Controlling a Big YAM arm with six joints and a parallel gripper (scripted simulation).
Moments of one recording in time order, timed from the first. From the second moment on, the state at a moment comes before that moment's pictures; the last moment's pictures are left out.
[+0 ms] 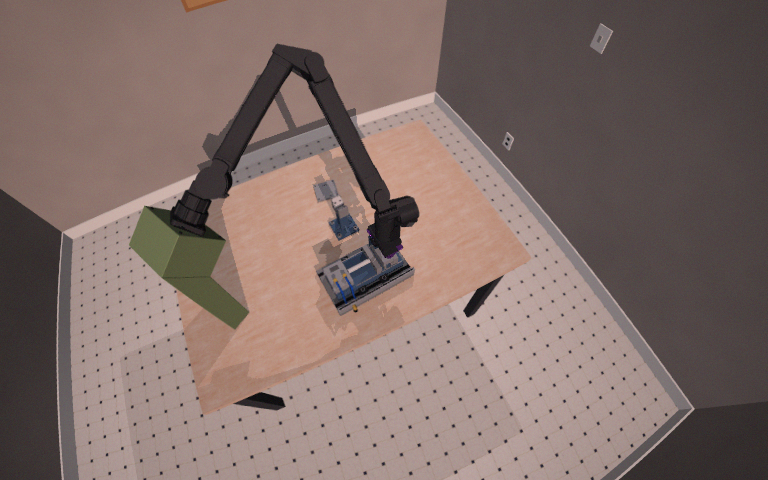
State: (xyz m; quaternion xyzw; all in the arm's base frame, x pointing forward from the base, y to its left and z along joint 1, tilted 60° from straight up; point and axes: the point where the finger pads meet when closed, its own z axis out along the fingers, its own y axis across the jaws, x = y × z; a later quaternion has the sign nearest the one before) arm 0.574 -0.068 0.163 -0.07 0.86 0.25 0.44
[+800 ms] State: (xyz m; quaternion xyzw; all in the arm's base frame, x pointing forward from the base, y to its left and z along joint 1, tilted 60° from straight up) arm 0.547 -0.090 0.181 -0.07 0.86 0.24 0.44
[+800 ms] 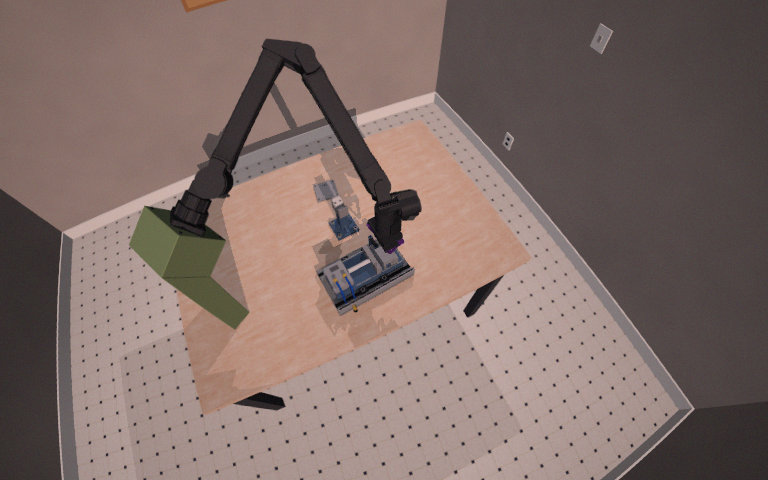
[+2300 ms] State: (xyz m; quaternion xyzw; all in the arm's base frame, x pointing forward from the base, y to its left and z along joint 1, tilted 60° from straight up) arm 0.555 -0.129 0.160 -0.06 0.86 0.25 0.44
